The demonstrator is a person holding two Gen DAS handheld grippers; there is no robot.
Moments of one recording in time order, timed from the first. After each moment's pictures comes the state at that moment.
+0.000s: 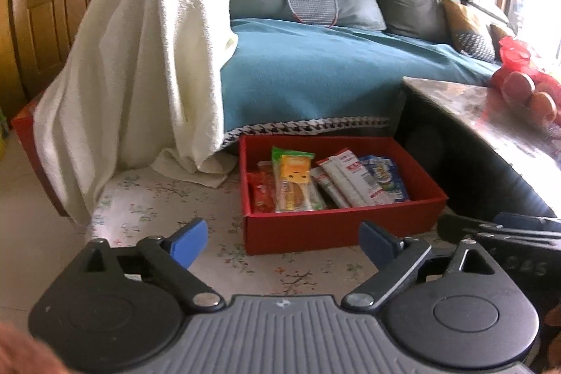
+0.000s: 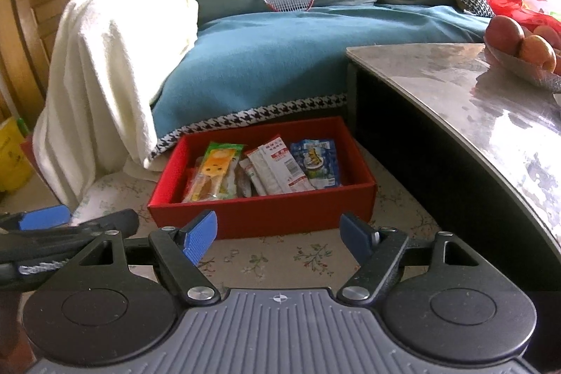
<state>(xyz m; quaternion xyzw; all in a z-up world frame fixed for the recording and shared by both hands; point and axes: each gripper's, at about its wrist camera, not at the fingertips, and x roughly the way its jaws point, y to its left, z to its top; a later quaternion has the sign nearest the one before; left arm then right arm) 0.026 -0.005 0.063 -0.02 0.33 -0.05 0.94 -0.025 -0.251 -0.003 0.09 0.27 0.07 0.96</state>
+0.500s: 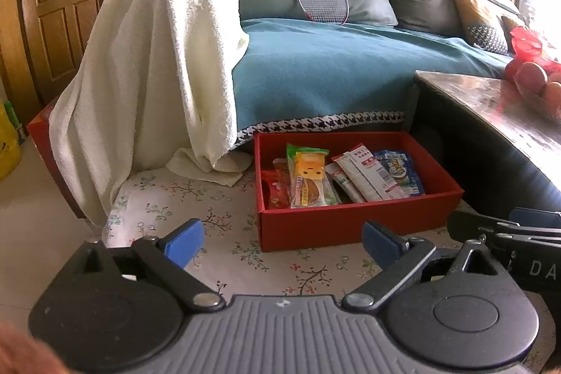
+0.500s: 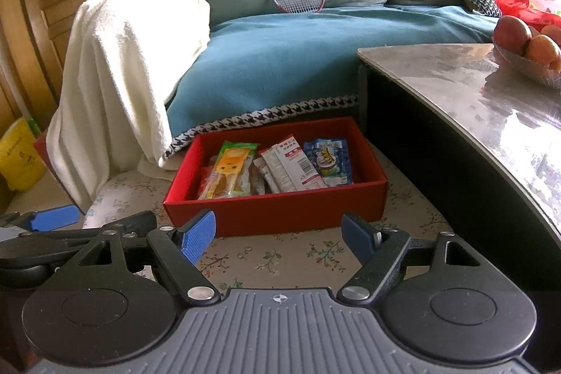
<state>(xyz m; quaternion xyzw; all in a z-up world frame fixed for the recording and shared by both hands) 0.022 -0.009 0.061 0.00 0.33 -0.02 0.94 -0.033 -0.247 -0.001 0.09 0.27 0.08 0.96</state>
